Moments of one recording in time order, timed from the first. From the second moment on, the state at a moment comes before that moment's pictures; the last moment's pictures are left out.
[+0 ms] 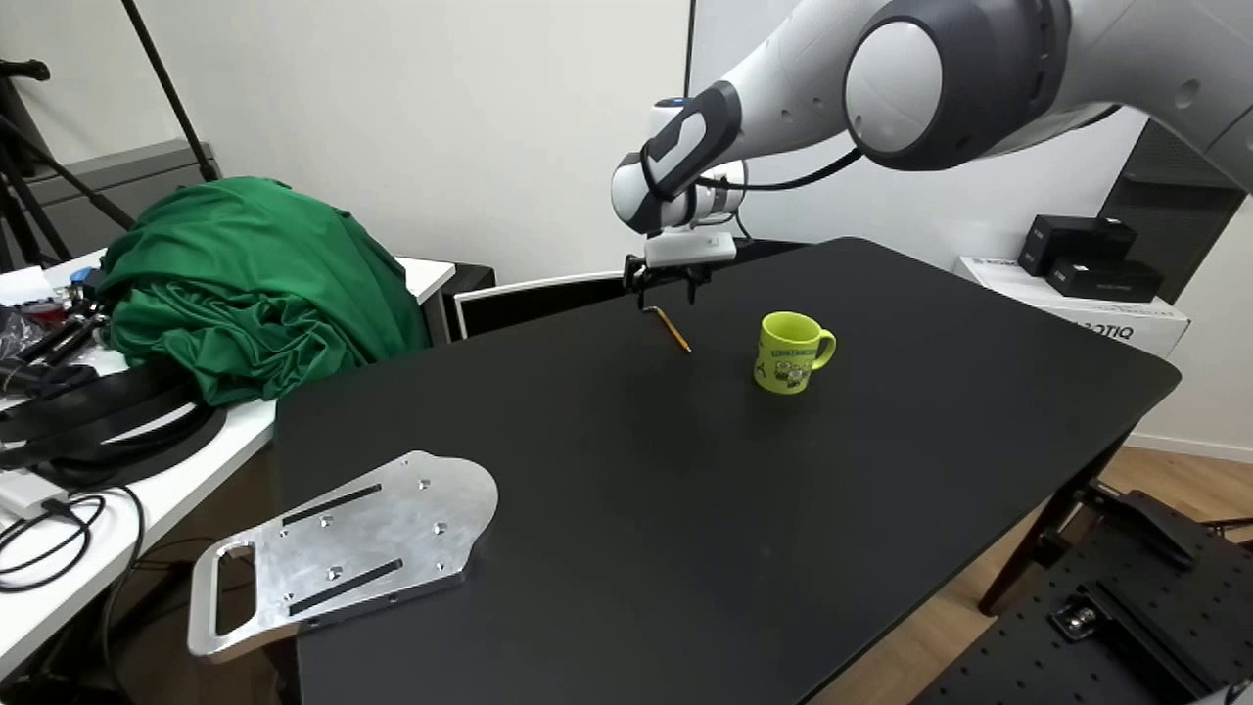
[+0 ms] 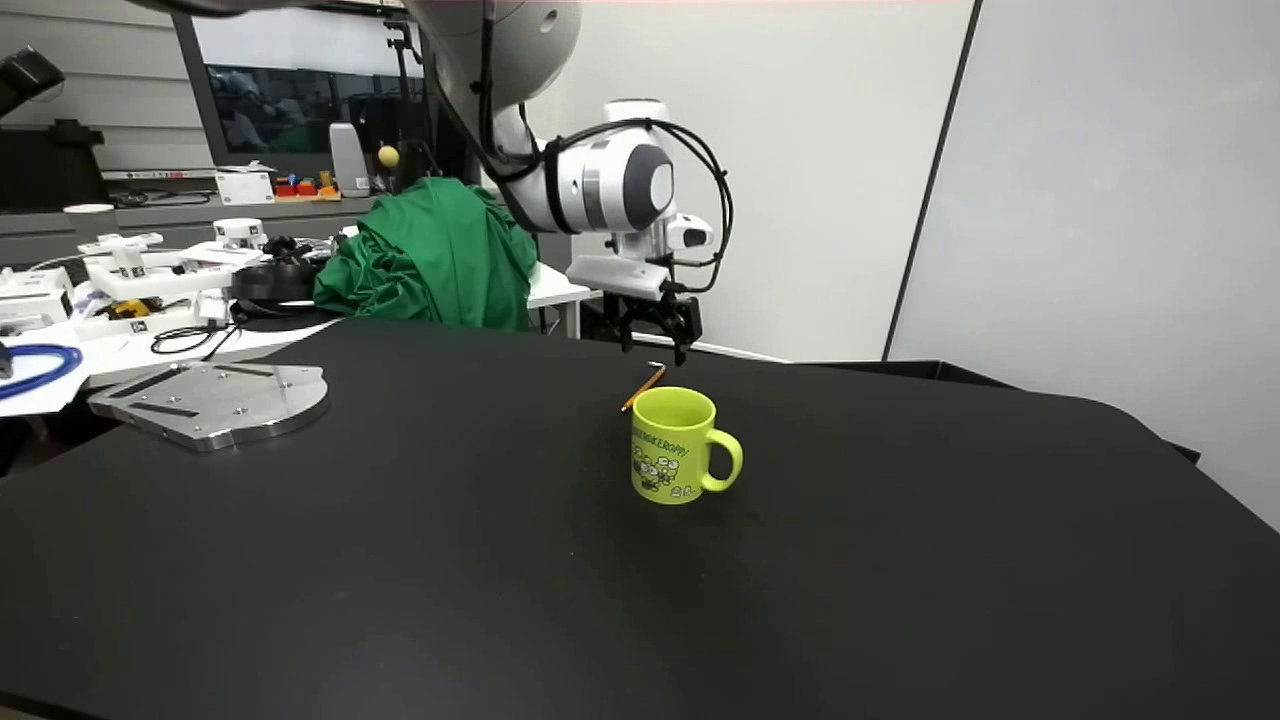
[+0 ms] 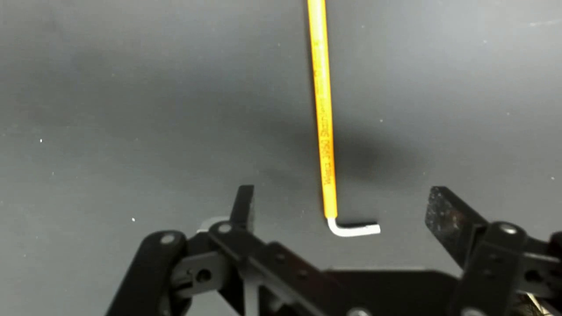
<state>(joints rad) -0.04 1.11 -0.14 -1.13 0.06 2.37 0.23</state>
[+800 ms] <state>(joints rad) -0.04 1.12 -0.14 -1.13 0.06 2.25 0.24</state>
